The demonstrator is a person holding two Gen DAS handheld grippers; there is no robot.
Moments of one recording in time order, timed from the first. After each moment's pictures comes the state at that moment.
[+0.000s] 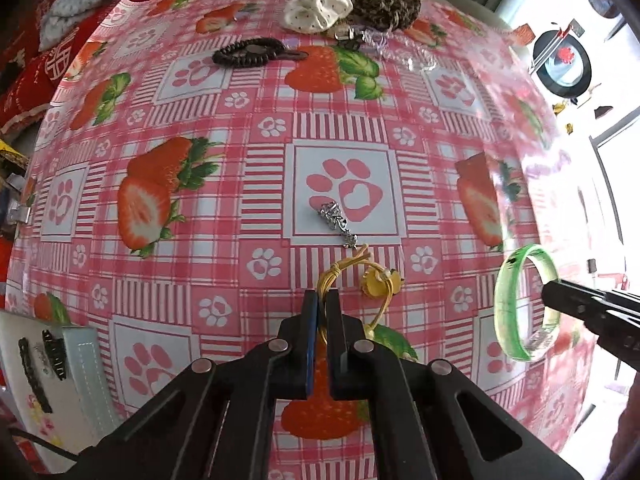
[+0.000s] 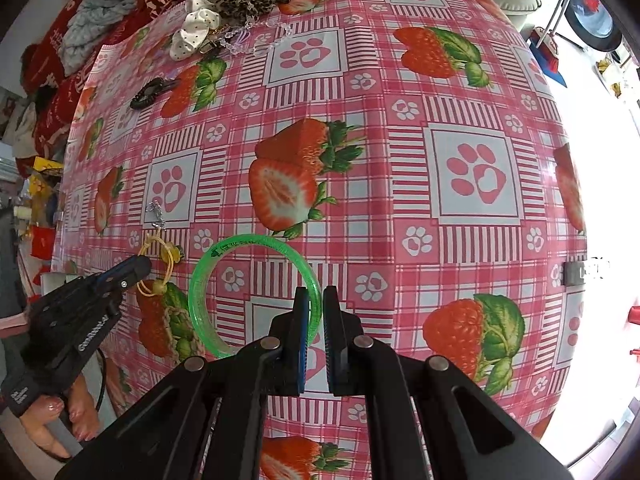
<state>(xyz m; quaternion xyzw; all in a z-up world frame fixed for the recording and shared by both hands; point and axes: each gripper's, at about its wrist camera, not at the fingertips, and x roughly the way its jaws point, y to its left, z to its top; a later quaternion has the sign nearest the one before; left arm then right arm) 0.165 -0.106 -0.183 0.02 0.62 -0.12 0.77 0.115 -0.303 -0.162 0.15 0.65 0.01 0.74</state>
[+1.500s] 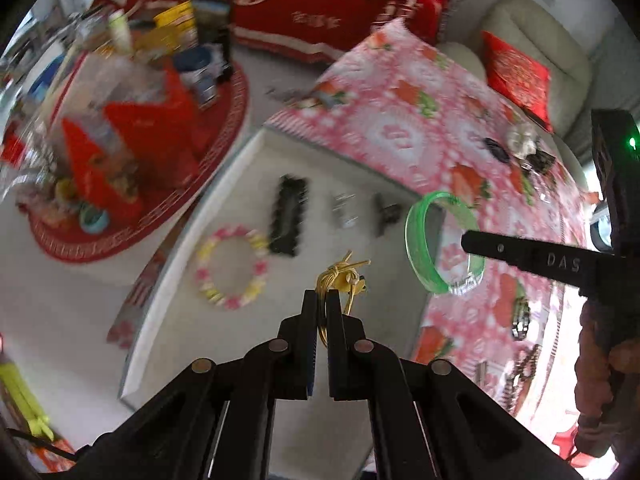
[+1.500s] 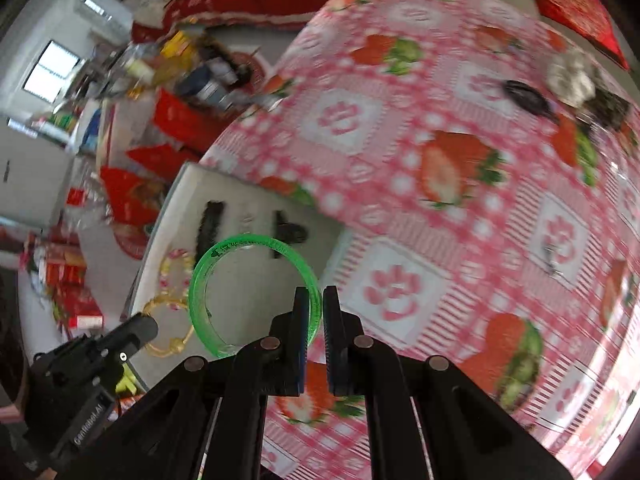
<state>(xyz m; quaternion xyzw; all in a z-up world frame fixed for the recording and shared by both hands) -0.003 0.191 -0.114 -0.17 0.56 0.08 0.81 0.119 0.022 -0.112 0.01 0.64 0.25 0.73</state>
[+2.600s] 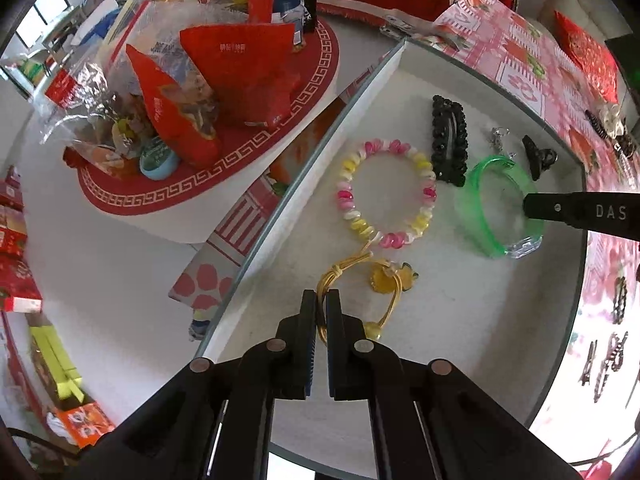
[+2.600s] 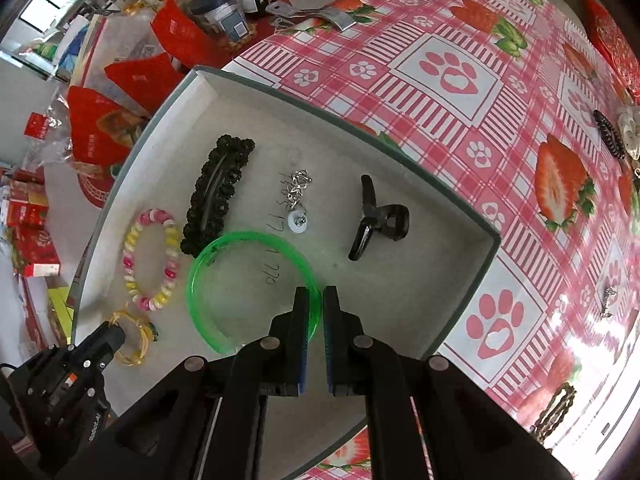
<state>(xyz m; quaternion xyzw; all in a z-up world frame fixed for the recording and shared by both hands) -0.040 0.241 -0.184 -0.12 0.61 0.18 0.76 0.104 0.129 -0.182 -0.11 0.67 0.24 0.70</state>
